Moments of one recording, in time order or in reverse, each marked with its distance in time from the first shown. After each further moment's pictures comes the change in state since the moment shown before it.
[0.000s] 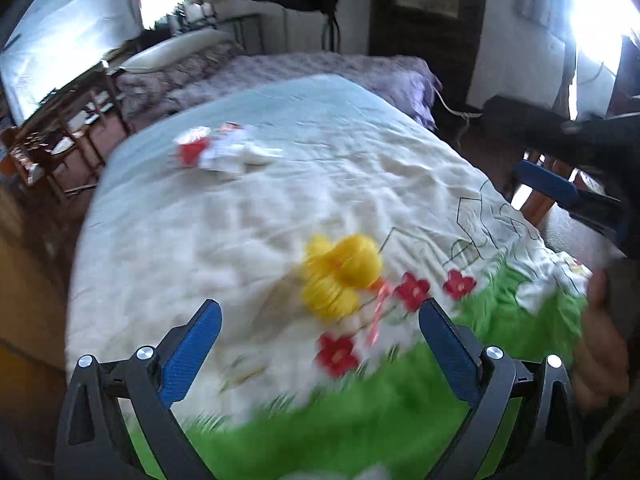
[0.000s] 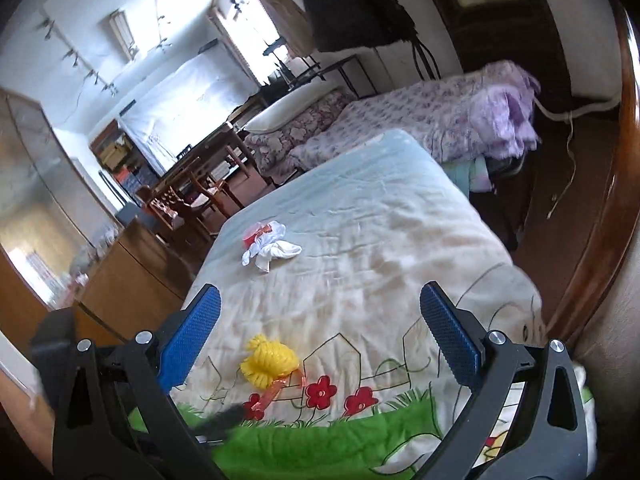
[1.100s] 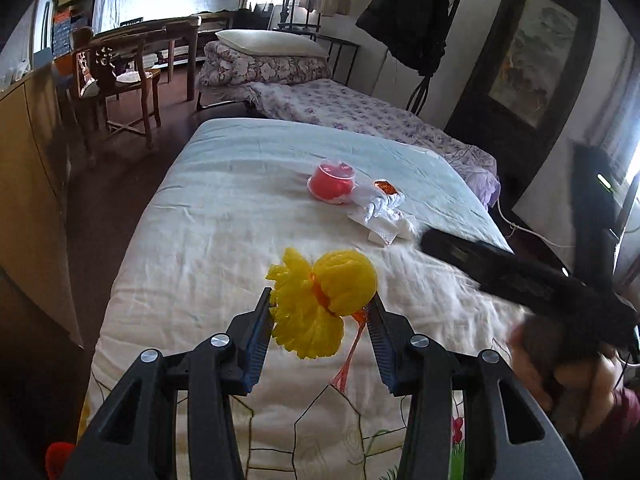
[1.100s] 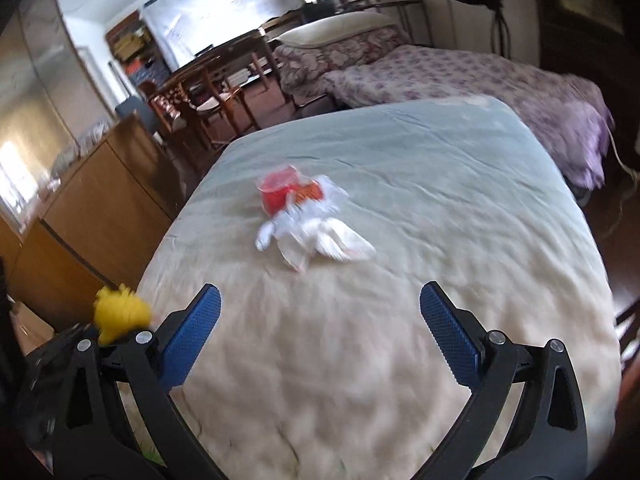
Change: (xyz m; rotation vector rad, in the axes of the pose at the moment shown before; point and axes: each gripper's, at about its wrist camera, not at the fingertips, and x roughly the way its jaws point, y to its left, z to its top) left arm -0.014 0.146 0.005 -0.398 -0.162 0.010; right arm 0.173 0.104 0.014 -0.348 0.278 -0.053
